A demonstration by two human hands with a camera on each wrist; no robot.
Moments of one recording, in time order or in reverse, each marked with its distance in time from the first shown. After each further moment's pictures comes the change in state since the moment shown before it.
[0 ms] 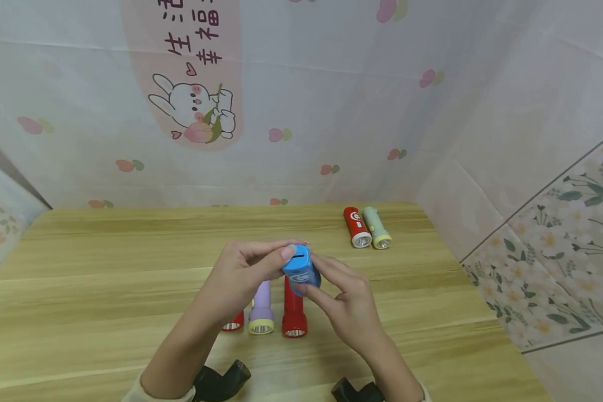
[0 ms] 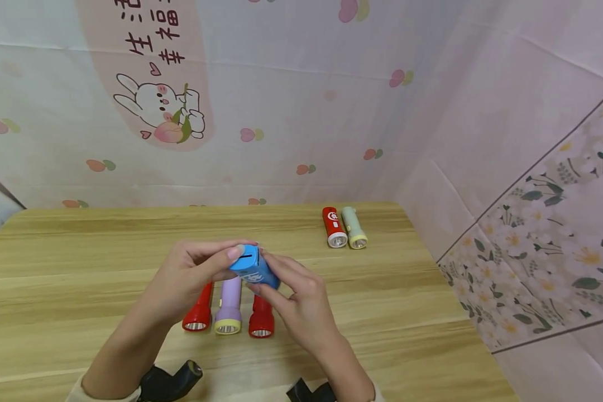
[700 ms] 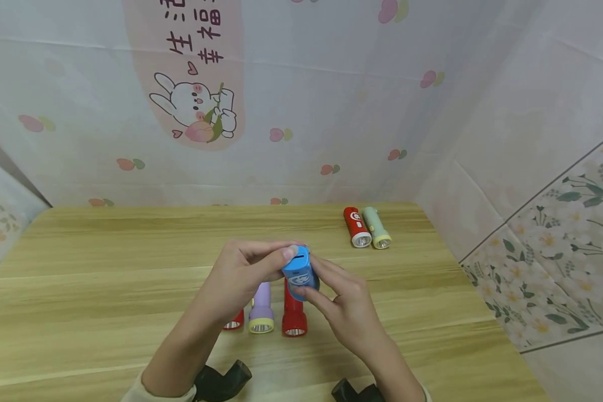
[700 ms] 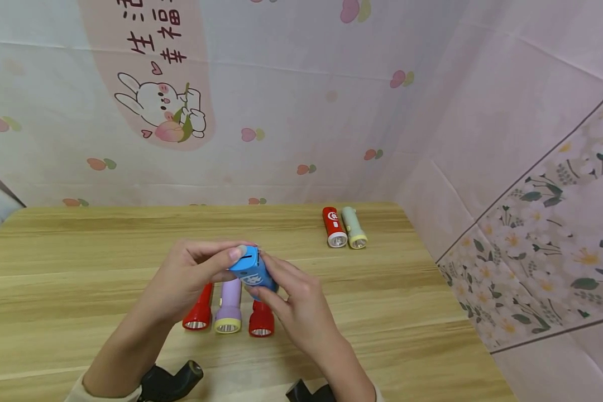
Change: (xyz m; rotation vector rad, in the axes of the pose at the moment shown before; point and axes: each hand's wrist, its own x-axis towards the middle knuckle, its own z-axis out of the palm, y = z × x) left_hand -0.001 0.002 0.000 -0.050 0.013 -0.033; right_hand -0.001 -0.011 -0.003 -0.050 -0.095 0.039
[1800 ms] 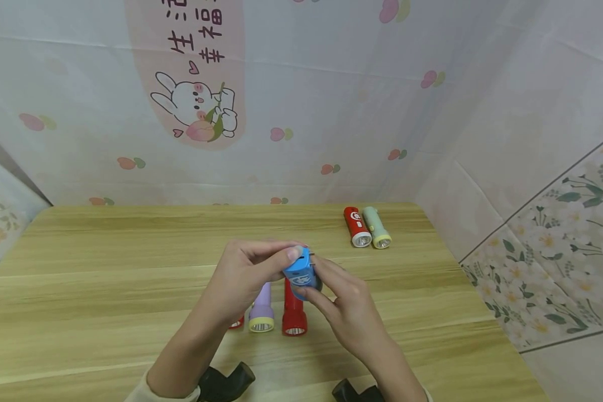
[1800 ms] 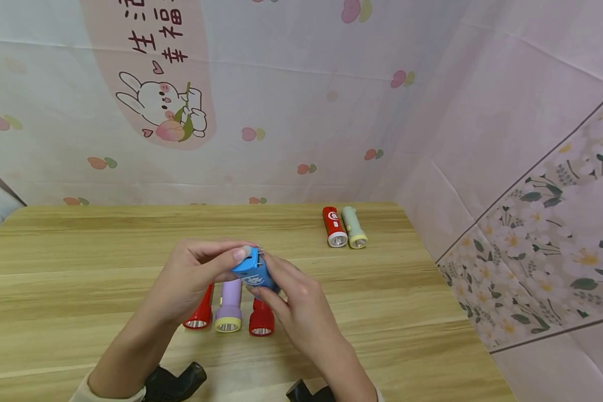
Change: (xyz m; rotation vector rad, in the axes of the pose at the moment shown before) left_hand 0.001 -0.003 0.005 -0.080 0.033 0.038; right_hand -0.001 -0.003 -0.002 -0.096 -0.010 -0.042
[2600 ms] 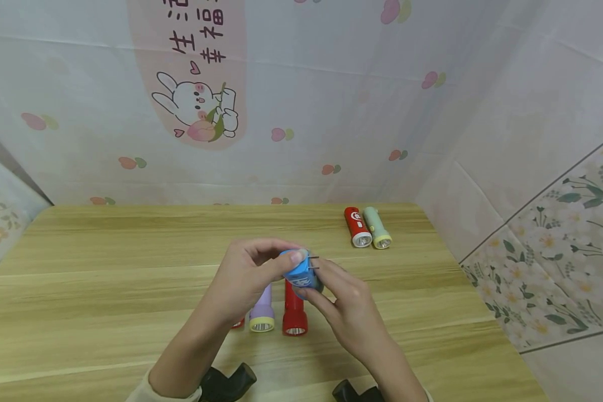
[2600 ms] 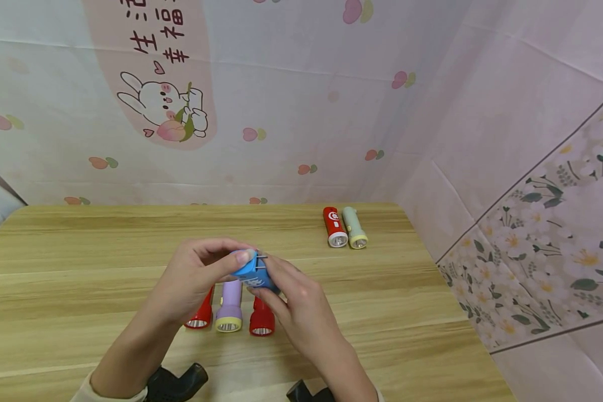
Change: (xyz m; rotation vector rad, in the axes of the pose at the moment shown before) left_hand 0.001 -0.001 0.002 0.079 0.042 -0.032; right_hand 0.000 -0.003 -0.001 -0.034 -0.005 -0.020
